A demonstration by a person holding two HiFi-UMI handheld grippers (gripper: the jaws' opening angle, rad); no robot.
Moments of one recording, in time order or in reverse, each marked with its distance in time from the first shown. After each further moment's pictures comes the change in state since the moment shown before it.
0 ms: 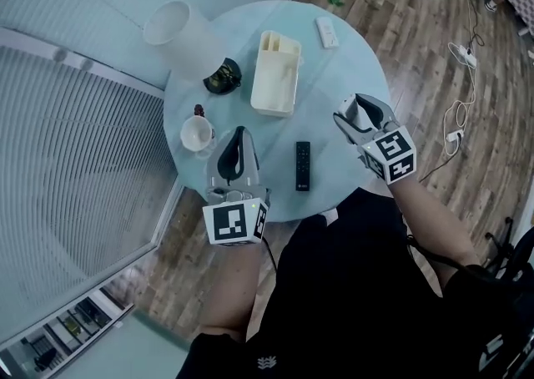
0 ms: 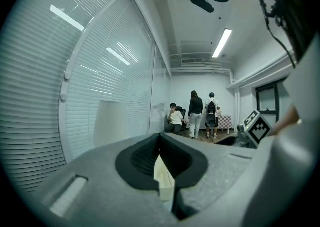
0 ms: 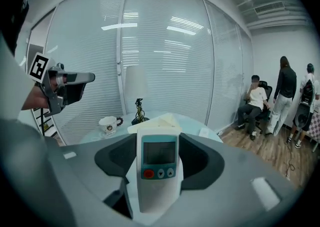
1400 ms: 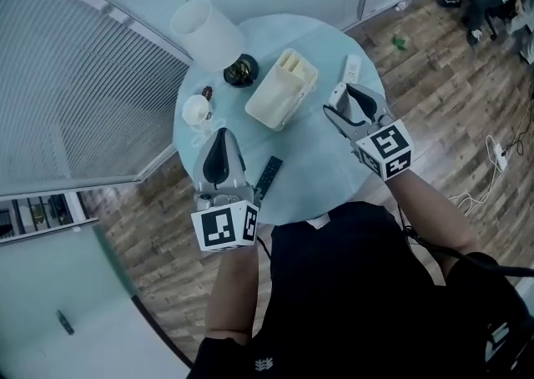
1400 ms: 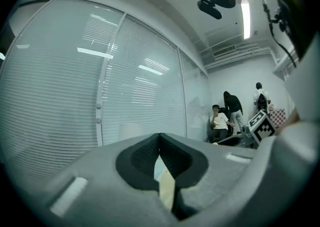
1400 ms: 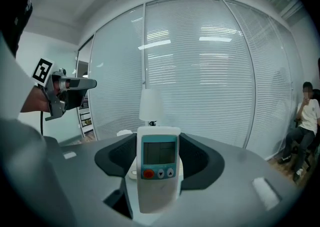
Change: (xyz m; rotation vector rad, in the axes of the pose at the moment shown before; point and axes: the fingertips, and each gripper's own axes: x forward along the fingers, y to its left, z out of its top) left arm 0.025 -0.083 0.079 0.021 -0.068 0.571; right arm 0.020 -0.089 0.107 -0.199 -0.178 0.488
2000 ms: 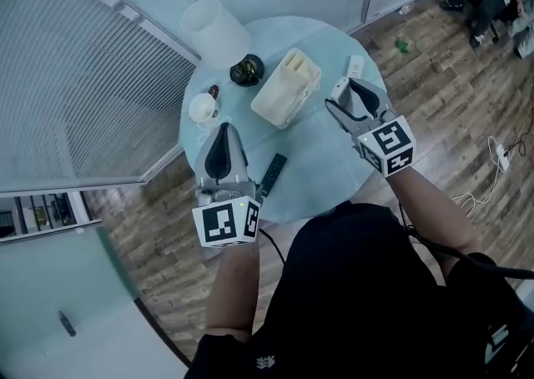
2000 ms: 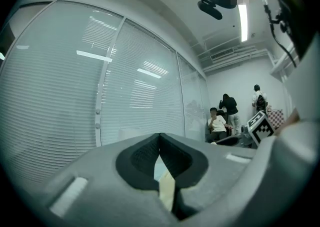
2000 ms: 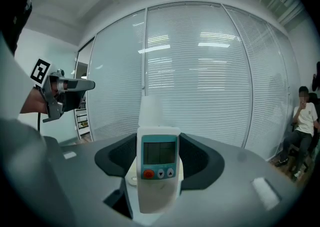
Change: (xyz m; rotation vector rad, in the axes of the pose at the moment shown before) left arm -0.016 0.003 0.017 0.005 -0.042 -0.014; right arm -0.009 0.012 0.021 -0.018 -0.044 -0.029
